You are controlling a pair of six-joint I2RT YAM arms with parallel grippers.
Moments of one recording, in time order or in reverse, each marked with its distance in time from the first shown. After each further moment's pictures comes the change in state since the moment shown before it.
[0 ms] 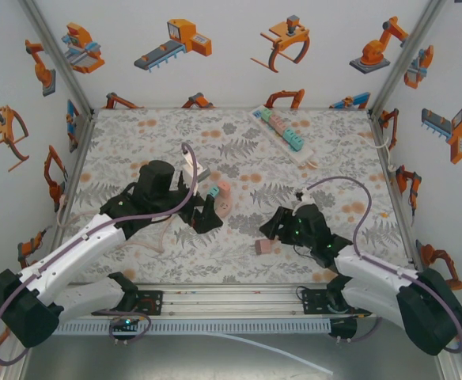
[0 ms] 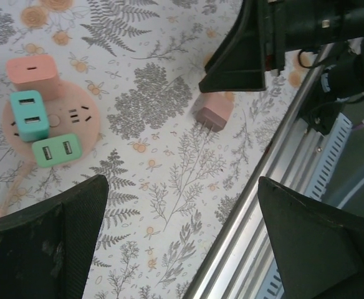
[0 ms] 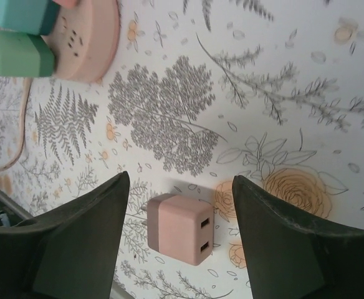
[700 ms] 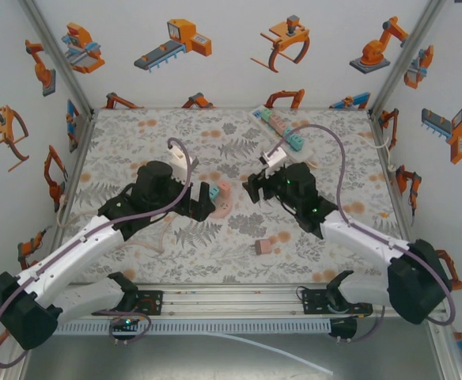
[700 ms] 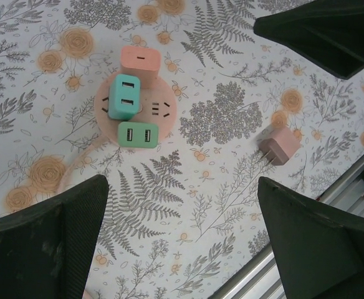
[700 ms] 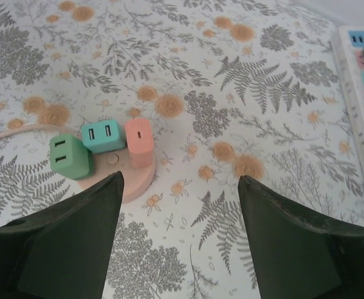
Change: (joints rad) left arm 0.000 -0.024 -0.010 0.002 -0.316 -0.132; right arm 0.028 0.296 0.470 0.130 -0.027 -0.796
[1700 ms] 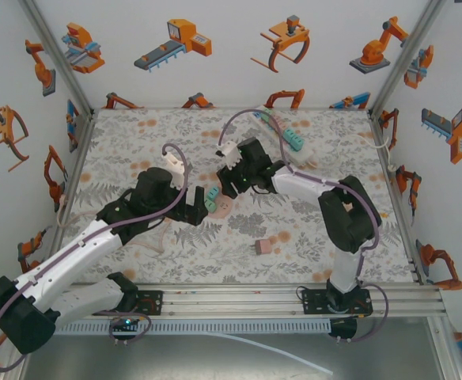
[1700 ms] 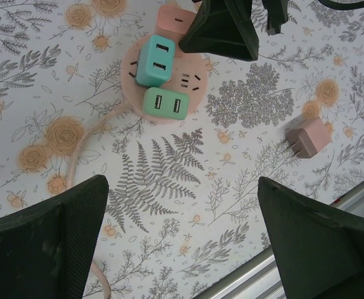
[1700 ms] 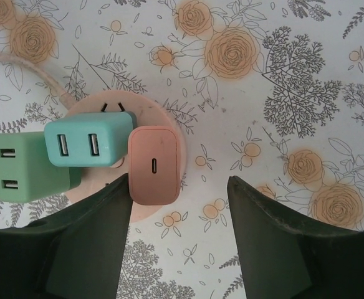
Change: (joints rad) left arm 0.000 -0.031 -0.046 -0.066 -0.094 -0.047; right arm 0.013 0.612 0.520 -0.414 -0.201 -0.087
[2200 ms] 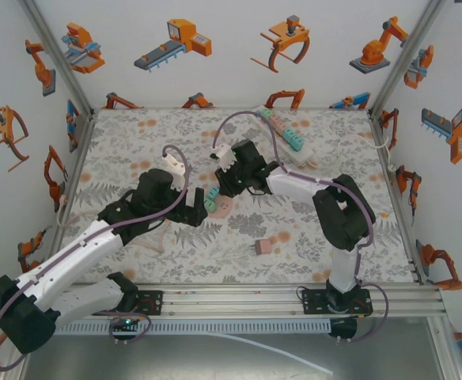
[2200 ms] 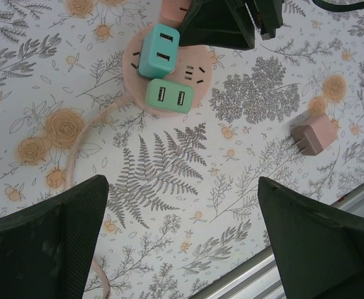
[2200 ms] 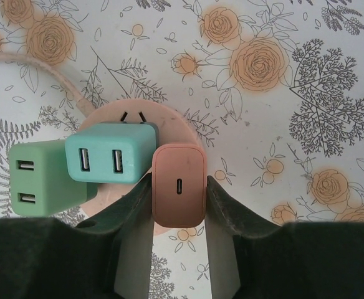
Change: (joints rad) left arm 0.000 0.006 -0.012 -0.005 -0.012 -0.021; right arm 0.028 0.034 0.026 0.000 -0.015 -0.002
